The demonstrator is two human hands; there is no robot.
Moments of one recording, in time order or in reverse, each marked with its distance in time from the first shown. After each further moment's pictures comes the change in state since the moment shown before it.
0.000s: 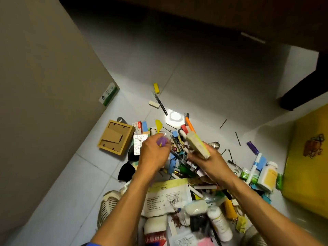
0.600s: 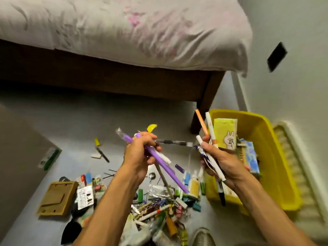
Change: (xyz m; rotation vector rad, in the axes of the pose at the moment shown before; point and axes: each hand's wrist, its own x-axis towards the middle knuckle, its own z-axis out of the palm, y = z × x) left_hand -0.101 0.225 0.039 -0.909 -0.354 -0.007; right_hand -0.163 -0.105 -0.189 0.693 0.402 -0.090
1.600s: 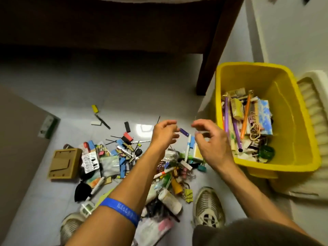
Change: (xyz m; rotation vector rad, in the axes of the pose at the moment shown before) left_hand 0.048 -0.117 0.021 0.578 -0.054 -0.206; right_hand -0.001 0.073 -0.012 -0.880 0.233 -0.468
